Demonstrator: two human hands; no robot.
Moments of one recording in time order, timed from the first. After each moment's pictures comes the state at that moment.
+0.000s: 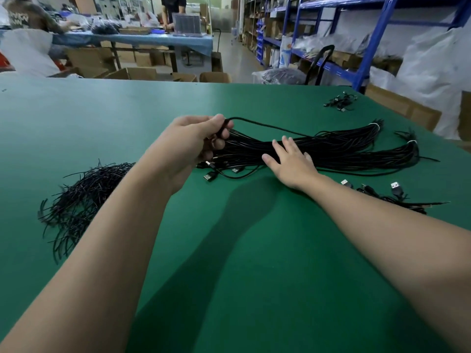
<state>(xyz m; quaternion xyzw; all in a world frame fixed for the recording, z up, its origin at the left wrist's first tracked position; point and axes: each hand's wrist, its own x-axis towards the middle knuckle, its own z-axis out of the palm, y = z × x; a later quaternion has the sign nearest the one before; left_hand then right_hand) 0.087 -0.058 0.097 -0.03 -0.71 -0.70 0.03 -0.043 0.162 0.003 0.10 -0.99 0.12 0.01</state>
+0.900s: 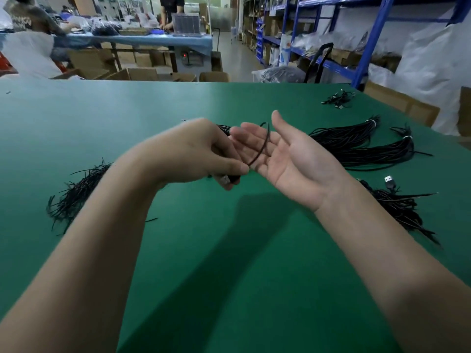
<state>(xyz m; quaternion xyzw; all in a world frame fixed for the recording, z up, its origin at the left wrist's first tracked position) 0.130 -0.047 0.131 -0.15 -0.93 -0.34 -0.06 0.097 0.132 0.097 0.09 -0.42 0.87 -0.24</state>
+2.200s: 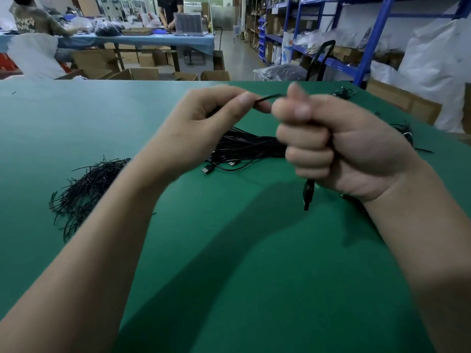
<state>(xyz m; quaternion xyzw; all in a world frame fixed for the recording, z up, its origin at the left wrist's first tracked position) 0.133 -0.028 0.128 -0.29 -0.81 -0.47 0.19 0.130 0.182 0.144 0.35 -0.50 0.71 -0.35</state>
